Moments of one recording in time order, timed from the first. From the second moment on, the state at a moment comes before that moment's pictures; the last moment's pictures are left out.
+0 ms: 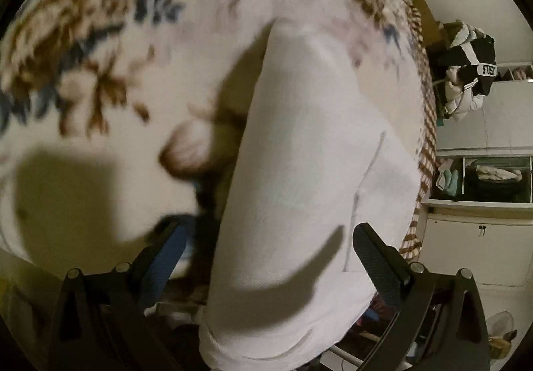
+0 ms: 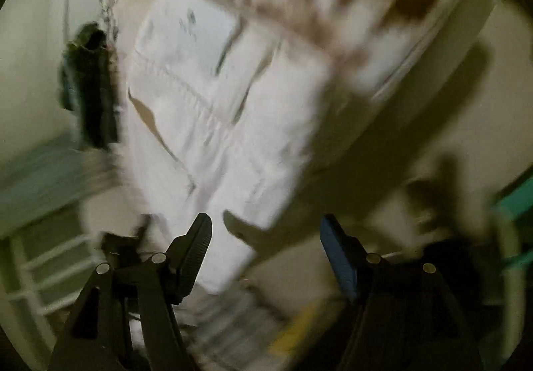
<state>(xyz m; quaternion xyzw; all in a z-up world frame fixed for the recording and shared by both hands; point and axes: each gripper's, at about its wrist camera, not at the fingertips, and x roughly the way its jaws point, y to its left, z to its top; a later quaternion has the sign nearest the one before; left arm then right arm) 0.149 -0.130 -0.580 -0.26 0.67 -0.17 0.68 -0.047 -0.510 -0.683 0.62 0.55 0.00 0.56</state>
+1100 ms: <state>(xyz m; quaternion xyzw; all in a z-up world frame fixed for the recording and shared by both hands) 0.151 -0.156 -0.567 -0.23 0.63 -0.22 0.71 -0.015 -0.480 -0.664 0.55 0.50 0.02 0.67</state>
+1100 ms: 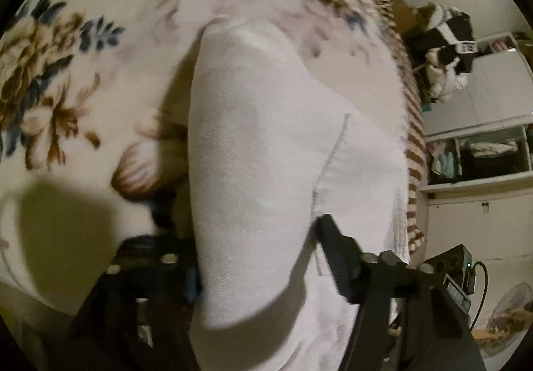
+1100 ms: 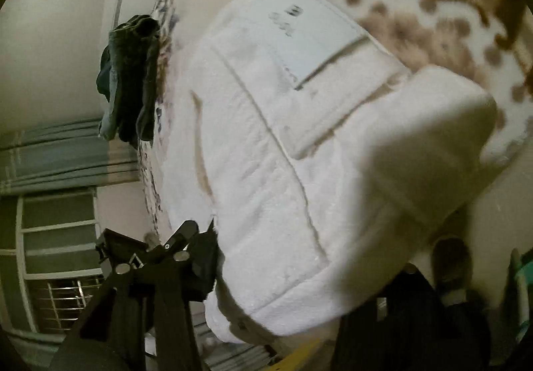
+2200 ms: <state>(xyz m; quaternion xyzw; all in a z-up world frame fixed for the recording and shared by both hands) 0.495 -0.050 -0.325 -0.29 0.48 -0.24 0.79 0.375 -0.370 -0.354 0.47 0.37 0.12 0.80</state>
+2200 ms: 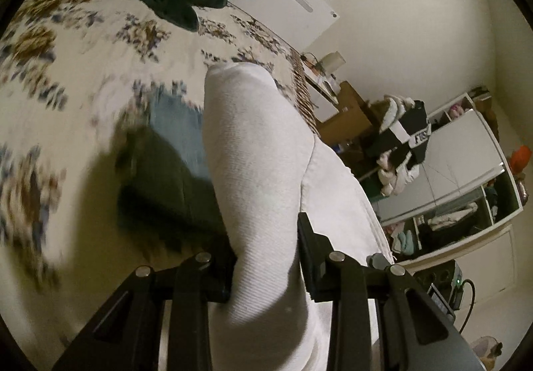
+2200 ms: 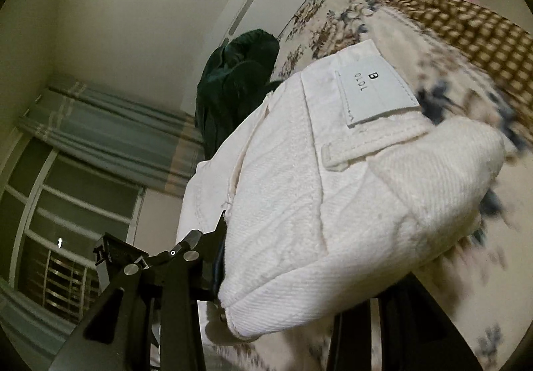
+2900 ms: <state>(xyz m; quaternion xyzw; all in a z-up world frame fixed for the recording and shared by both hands) 0.607 -0.058 -0.429 -0.10 0.58 -0.15 0.80 0.533 -0.356 -0.469 0.31 0.52 -0.03 0.80</state>
